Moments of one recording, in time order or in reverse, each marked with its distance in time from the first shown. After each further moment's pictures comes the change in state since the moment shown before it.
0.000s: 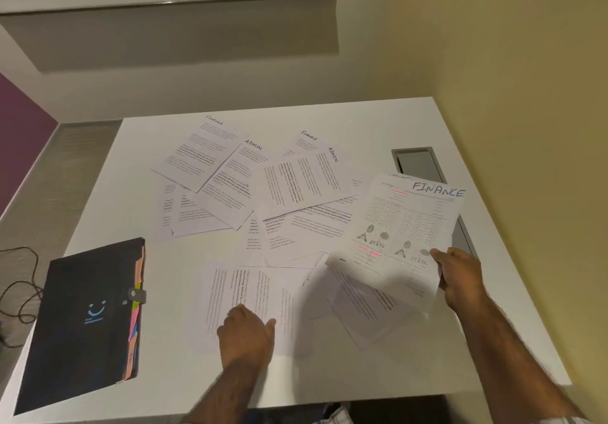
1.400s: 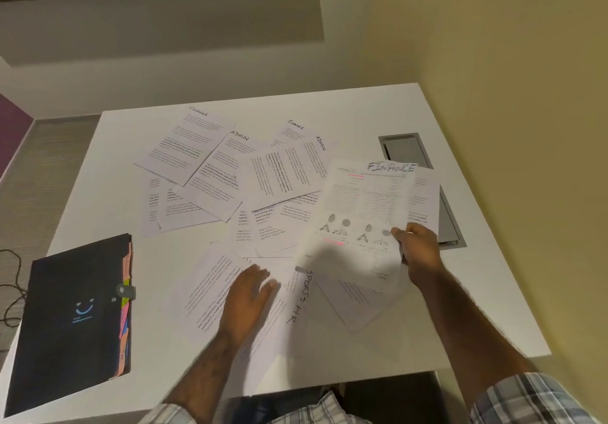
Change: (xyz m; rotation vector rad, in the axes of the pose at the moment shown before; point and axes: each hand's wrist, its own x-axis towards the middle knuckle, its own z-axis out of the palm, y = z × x) left_hand 0.025 -0.008 -0.033 -1.097 -0.011 0.231; right_hand -0.015 0.002 0.041 -0.051 -0.094 -0.064
